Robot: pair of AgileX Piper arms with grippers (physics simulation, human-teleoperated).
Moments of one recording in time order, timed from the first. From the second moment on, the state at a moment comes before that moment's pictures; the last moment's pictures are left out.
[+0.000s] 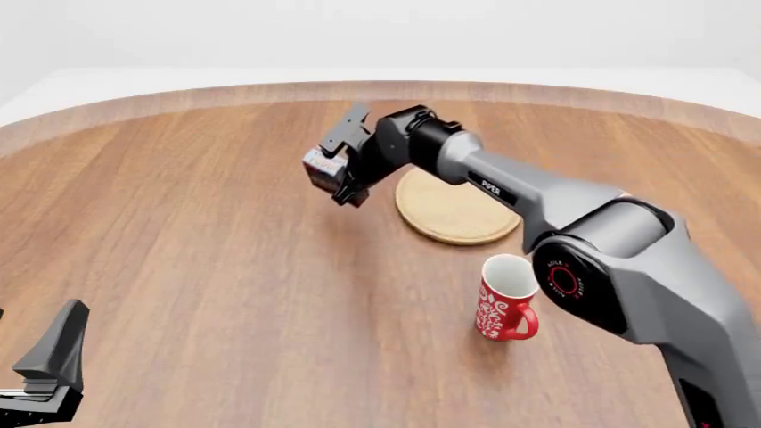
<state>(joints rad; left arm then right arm) 0.00 0.00 0.00 0.00 0.00 0.58 2.39 -2.13 0.65 -0.46</state>
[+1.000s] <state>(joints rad) 0.00 0.00 0.00 0.00 0.00 0.62 2.50 -2.30 0.80 -0.44</state>
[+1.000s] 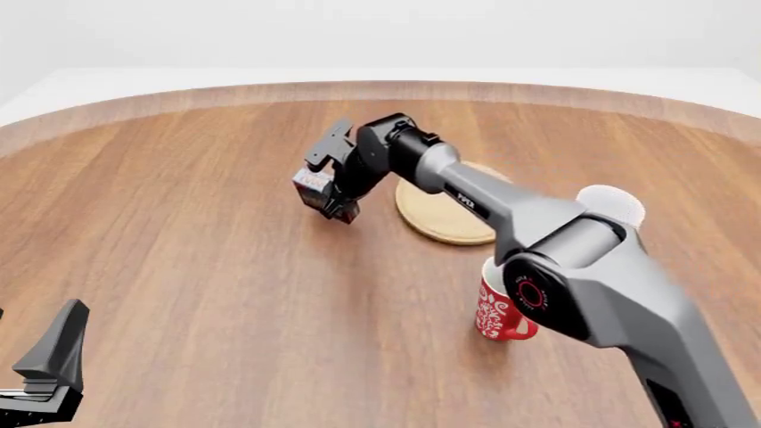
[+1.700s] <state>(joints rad) 0.00 0.00 0.00 0.00 0.00 0.61 2.50 -2.42 0.88 -0.42</state>
